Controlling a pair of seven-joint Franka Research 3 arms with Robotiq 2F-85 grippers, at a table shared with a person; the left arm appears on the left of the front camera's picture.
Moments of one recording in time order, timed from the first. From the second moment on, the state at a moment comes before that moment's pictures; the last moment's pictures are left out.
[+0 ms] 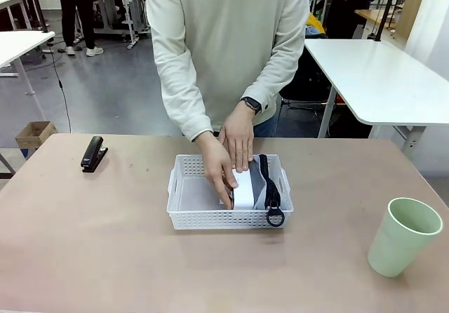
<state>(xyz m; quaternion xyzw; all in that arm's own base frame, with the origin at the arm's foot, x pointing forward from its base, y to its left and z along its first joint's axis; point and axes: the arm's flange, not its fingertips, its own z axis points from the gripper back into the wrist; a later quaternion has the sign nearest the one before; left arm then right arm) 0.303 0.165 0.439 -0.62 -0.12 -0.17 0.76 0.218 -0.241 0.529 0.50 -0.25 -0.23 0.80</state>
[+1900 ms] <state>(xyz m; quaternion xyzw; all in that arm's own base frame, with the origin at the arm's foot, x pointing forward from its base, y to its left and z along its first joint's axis) 0.356 0.089 0.489 -0.45 0.03 -0.22 0.87 0.218 -0.241 0.529 0.50 -0.25 -0.23 0.80</state>
